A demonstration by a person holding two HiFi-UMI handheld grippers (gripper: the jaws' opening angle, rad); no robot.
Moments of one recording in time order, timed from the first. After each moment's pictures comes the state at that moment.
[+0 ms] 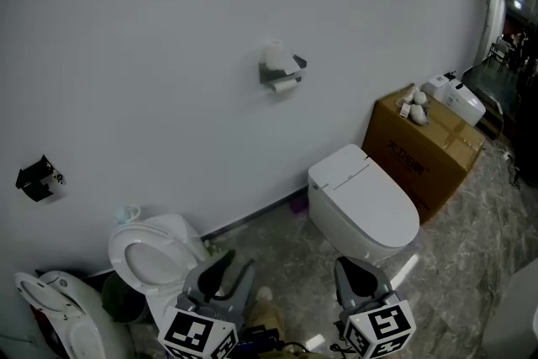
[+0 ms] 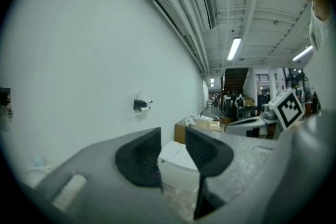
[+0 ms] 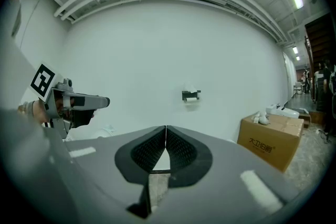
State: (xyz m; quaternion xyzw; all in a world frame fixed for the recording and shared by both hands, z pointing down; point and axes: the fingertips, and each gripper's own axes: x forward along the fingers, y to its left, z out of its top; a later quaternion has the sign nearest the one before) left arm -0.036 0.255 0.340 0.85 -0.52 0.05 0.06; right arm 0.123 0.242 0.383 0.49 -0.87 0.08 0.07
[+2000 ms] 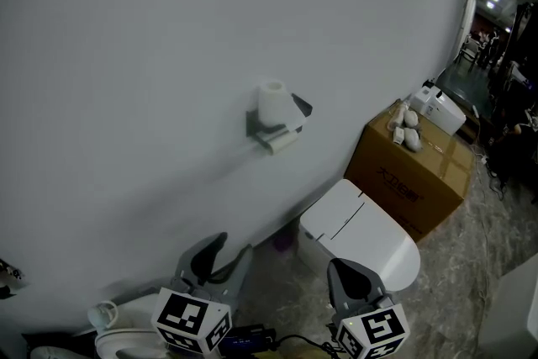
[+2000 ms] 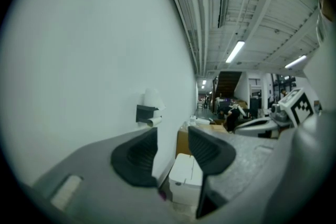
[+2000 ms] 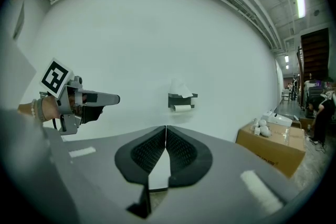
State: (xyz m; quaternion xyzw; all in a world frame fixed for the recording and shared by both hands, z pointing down) left arm -0.115 -0.098 0.324 0.89 -0.45 0.04 0.04; right arm 0.040 -0.056 0.364 0.56 -0.82 0.08 0.08
